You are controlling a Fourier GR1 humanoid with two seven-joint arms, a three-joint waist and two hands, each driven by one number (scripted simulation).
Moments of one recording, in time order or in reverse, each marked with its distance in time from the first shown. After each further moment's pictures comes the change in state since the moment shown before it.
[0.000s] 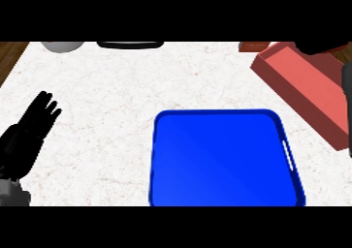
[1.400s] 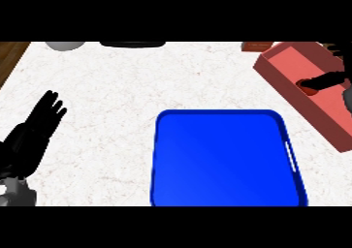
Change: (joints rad) left arm -0.008 -0.019 -0.019 0.005 -0.019 0.005 -0.005; right arm -0.023 -0.114 -0.225 0.759 -0.210 -0.338 -0.431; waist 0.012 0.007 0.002
